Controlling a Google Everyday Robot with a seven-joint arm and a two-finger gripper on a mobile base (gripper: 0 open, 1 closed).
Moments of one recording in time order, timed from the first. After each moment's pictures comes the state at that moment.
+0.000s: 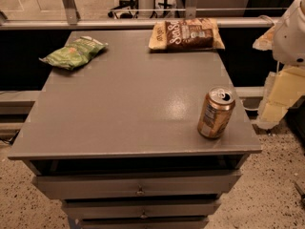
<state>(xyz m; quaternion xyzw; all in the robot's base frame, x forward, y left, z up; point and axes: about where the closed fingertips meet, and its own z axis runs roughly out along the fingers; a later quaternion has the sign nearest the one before) 0.438 -0.217 0.976 -0.60 0.78 -0.03 0.16</state>
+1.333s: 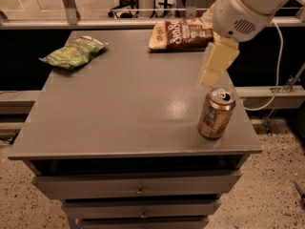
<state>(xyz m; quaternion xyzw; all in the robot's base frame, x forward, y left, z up) 0.524 -0.128 0.991 -0.63 0.73 -0.01 0.26</state>
